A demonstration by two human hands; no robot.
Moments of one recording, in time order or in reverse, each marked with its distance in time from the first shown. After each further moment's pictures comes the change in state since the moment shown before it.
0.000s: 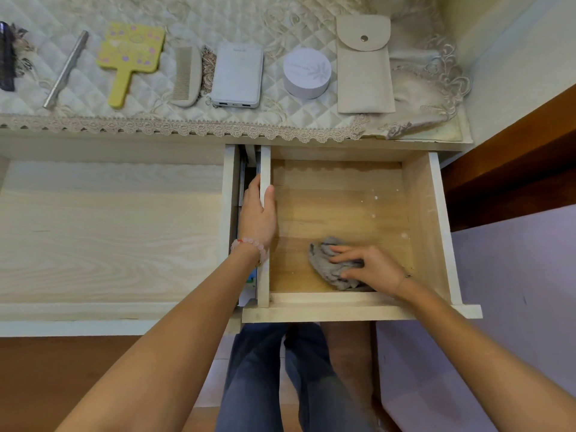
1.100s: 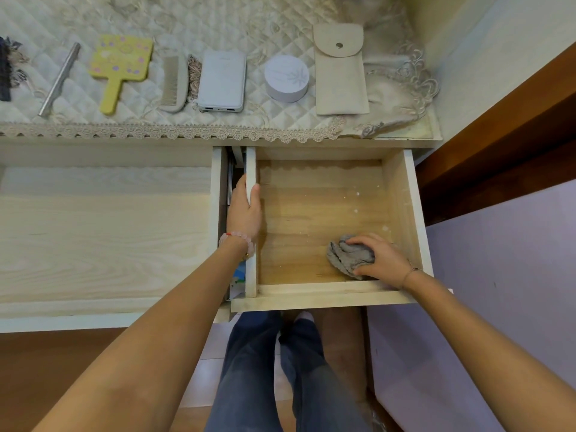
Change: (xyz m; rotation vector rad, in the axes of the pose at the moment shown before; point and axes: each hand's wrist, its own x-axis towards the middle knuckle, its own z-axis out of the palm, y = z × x) left_hand -0.001 0.001 0.000 0.065 0.008 -0.021; right_hand -0.029 0.024 -0.027 -0.127 0.123 0.075
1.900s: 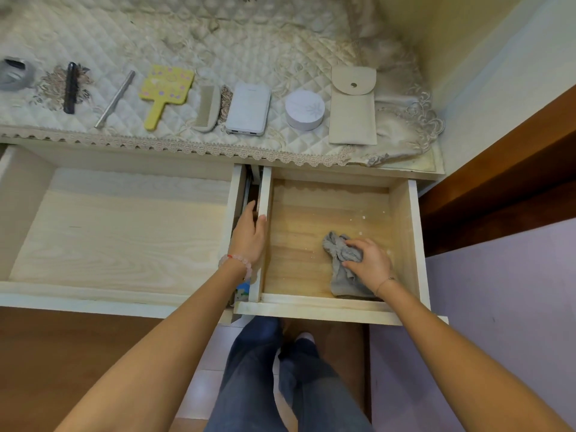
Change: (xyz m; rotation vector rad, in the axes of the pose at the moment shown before) left_hand -0.030 0.007 -0.019 0.129 -0.014 0.019; right_hand 0.036 -0.011 0.012 0.036 0.283 0.035
